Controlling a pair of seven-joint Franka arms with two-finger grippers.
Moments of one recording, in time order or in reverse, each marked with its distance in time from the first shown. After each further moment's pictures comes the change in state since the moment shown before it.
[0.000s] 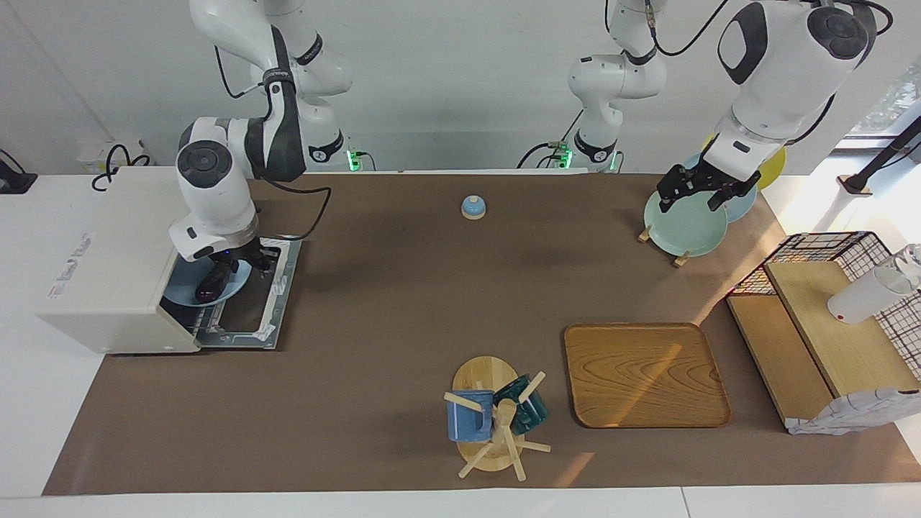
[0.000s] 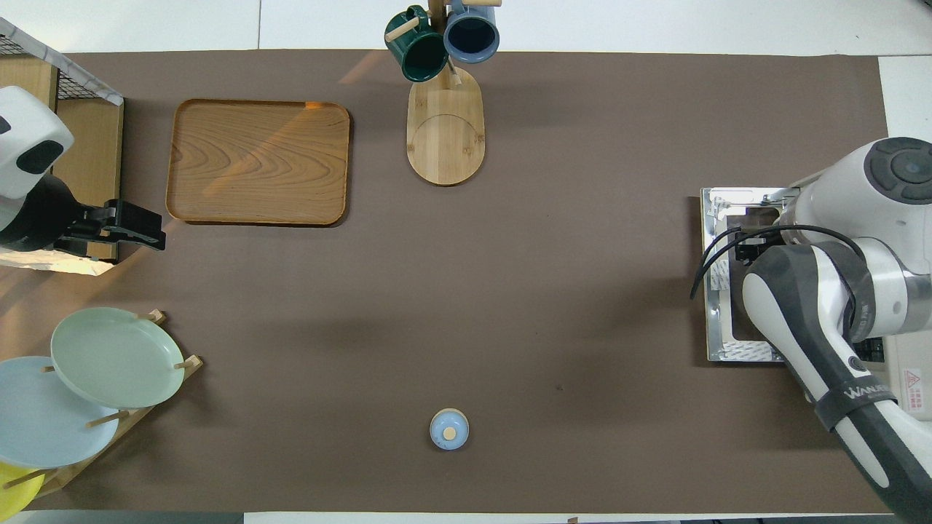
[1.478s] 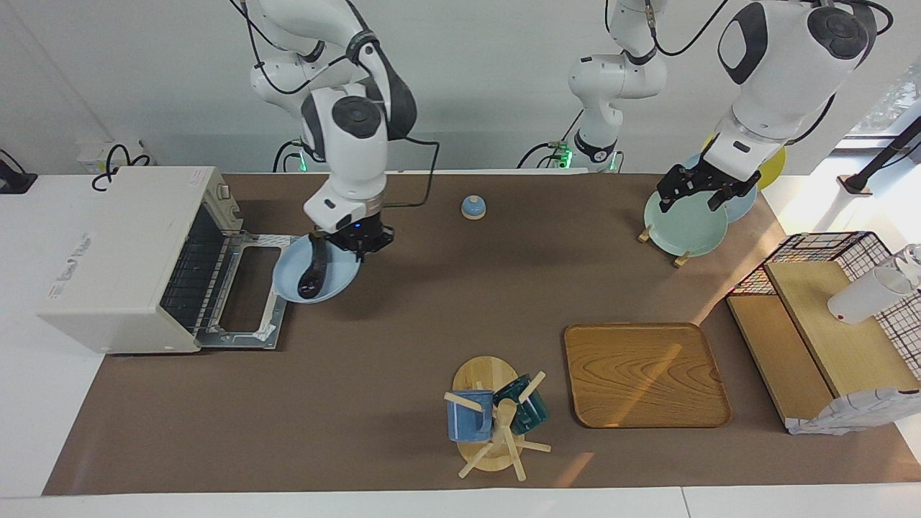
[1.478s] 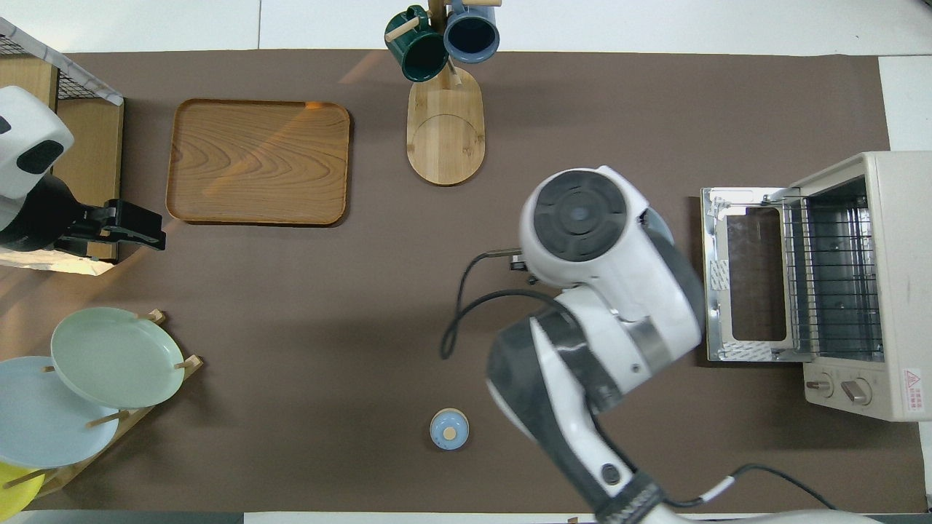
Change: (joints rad) left arm 0.000 0.000 0.000 0.000 0.000 0.000 0.000; right arm 0.551 0.124 0.032 0.322 0.090 -0.149 0.424
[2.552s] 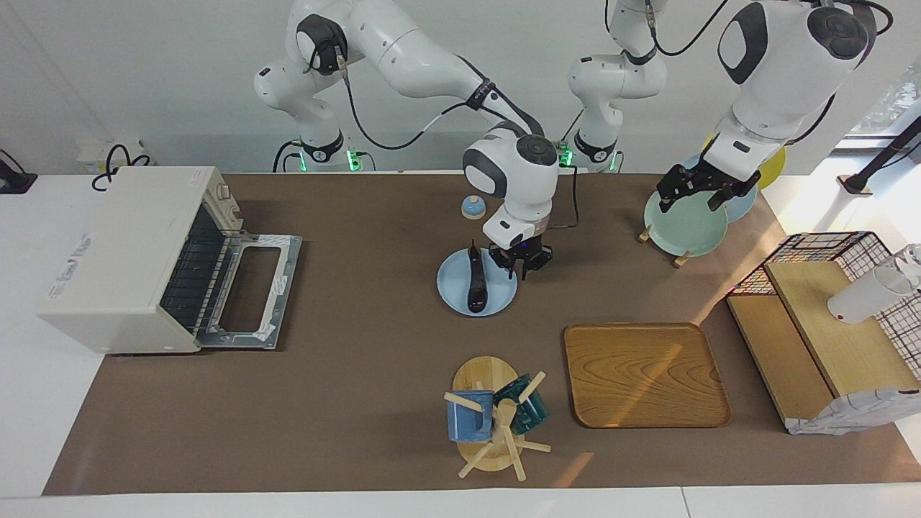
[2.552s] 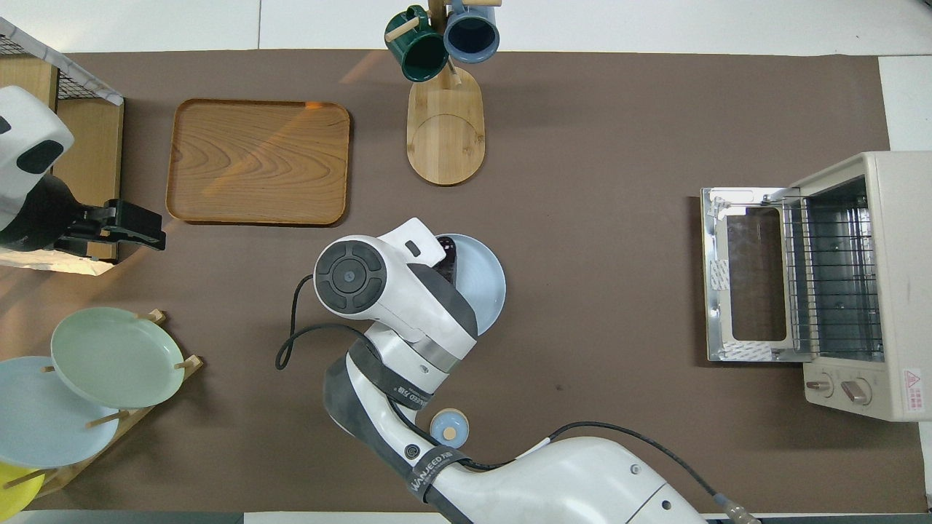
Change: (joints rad) left arm 0.000 0.000 0.000 0.000 0.000 0.000 0.000; right arm 0.196 0.392 0.021 0.294 0.071 0.239 0.309
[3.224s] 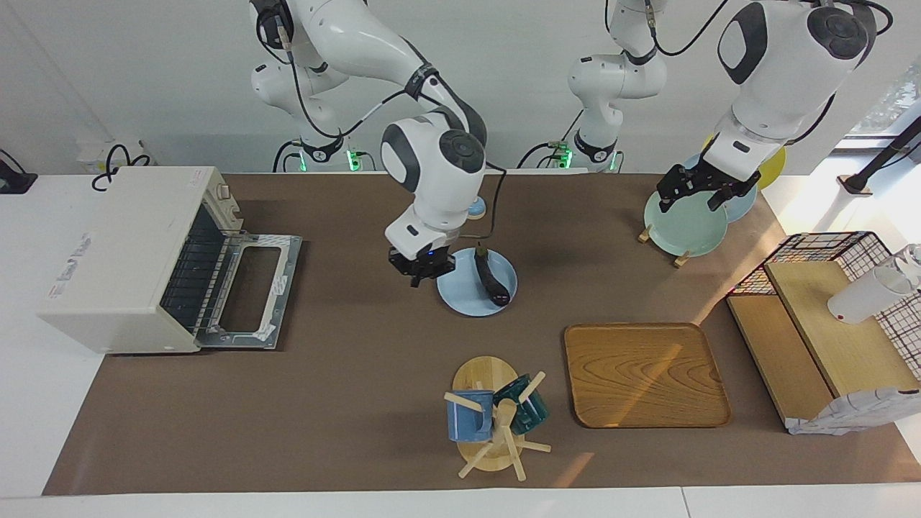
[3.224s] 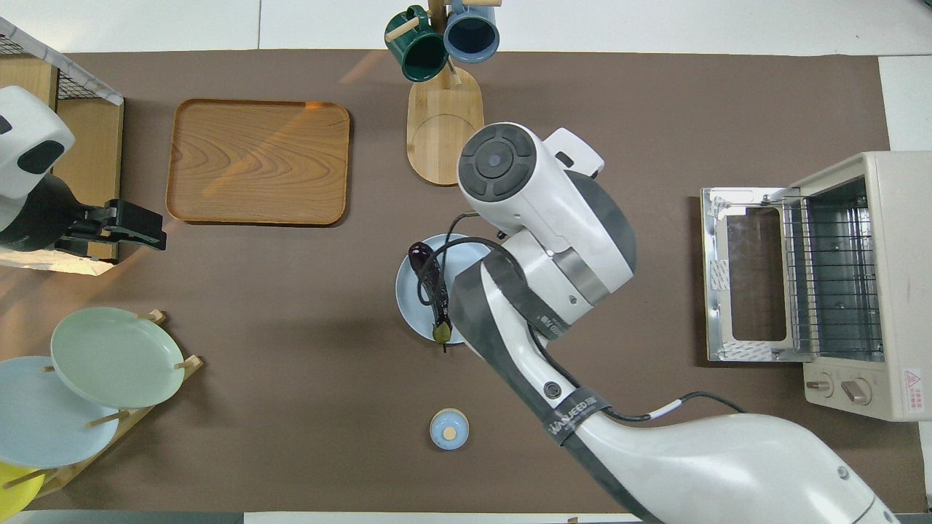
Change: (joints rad) left arm 0.000 0.000 -0.003 0.000 0.000 0.000 0.000; right arm -0.259 -0.198 -0.014 -0.114 -0.250 -0.343 -0.309
